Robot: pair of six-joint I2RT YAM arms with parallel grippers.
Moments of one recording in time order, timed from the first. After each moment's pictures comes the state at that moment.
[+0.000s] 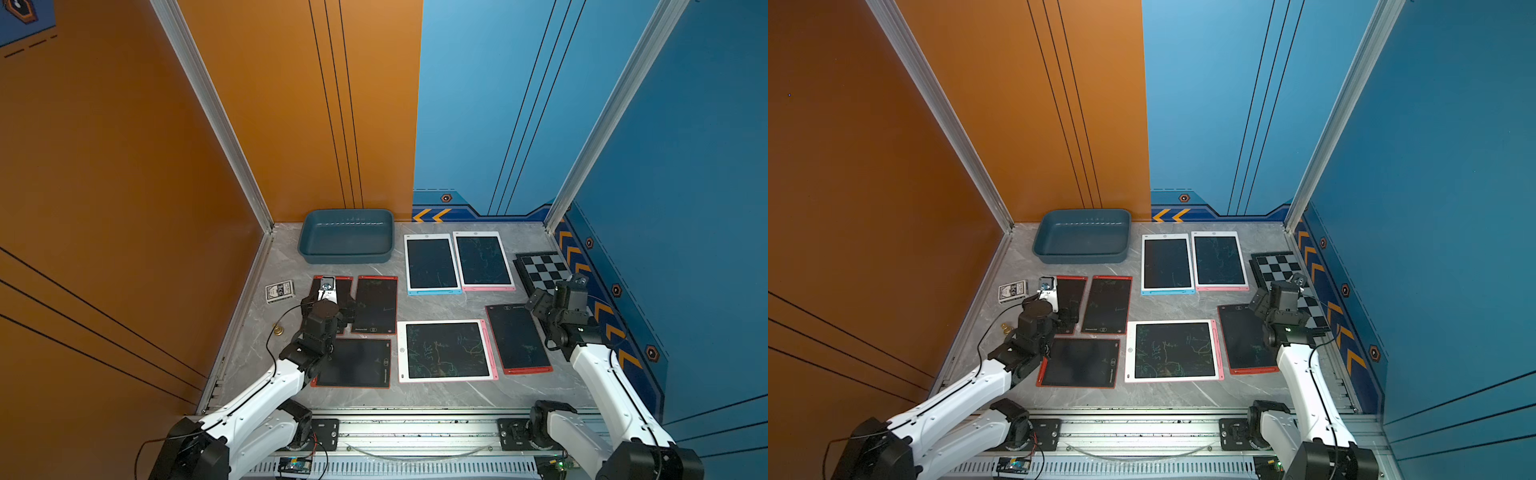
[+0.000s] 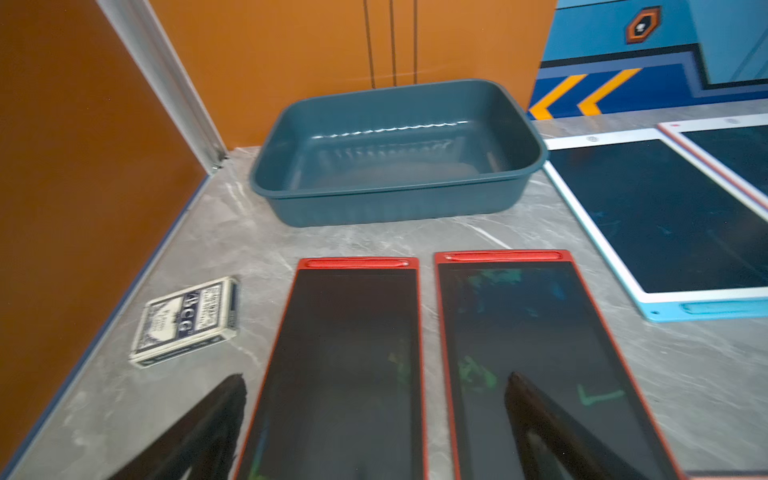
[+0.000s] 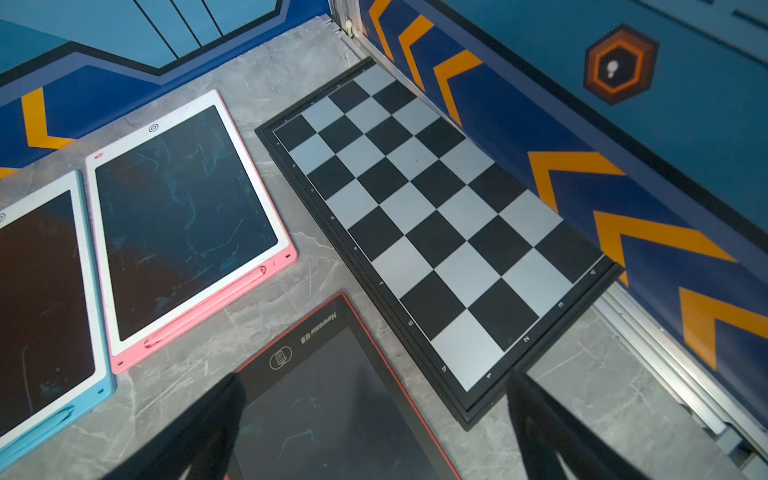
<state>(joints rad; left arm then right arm) -0.43 0.92 0.37 0.19 -0.55 -0.09 -0.11 0.94 0.60 -0.35 0.26 0.38</state>
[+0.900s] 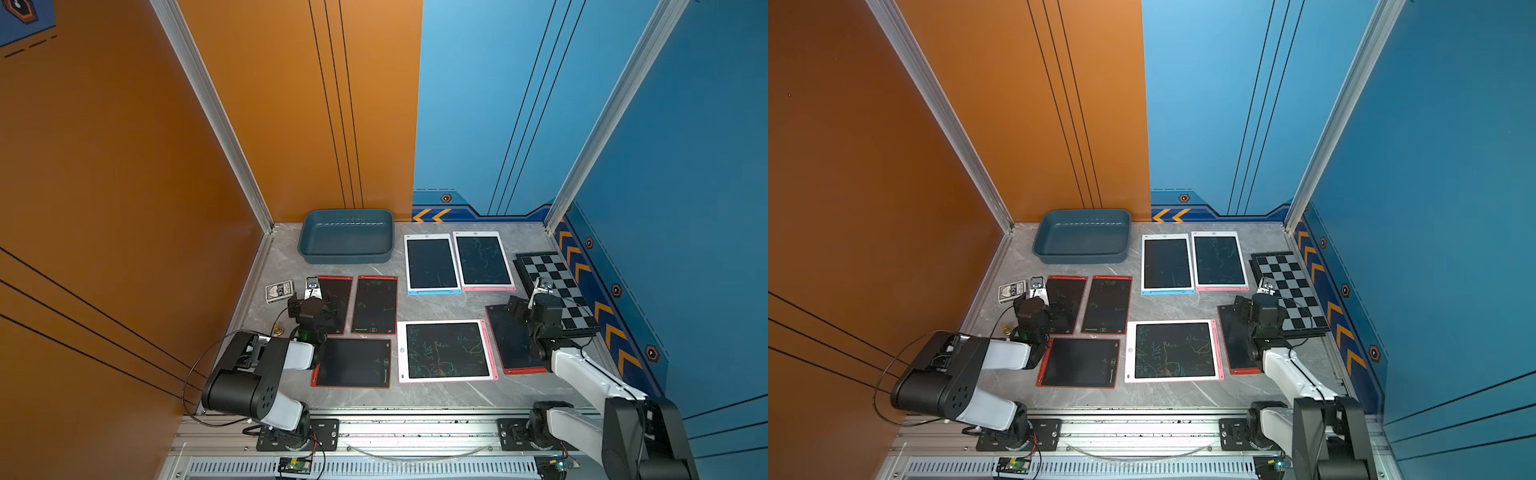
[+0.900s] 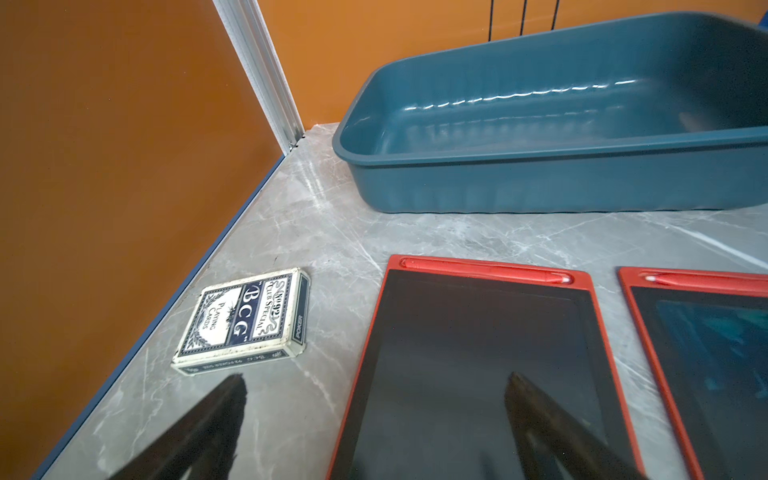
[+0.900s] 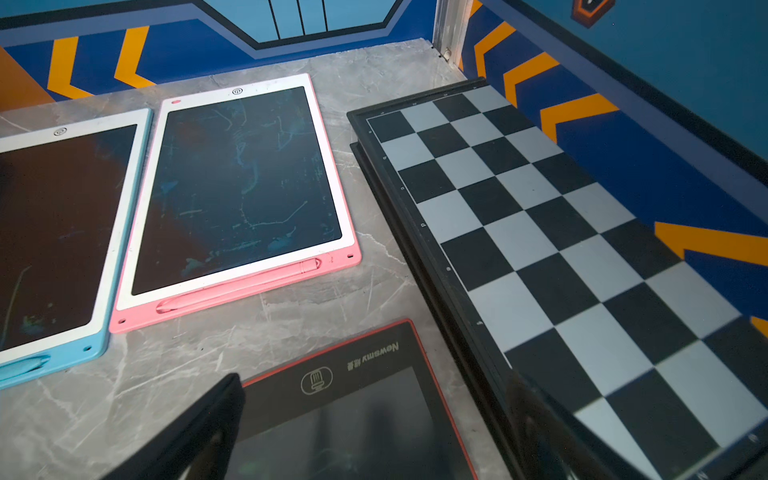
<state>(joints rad) -0.14 1.52 0.30 0.92 -0.43 0.04 0.01 1.20 0.37 0.28 0.25 0.16</state>
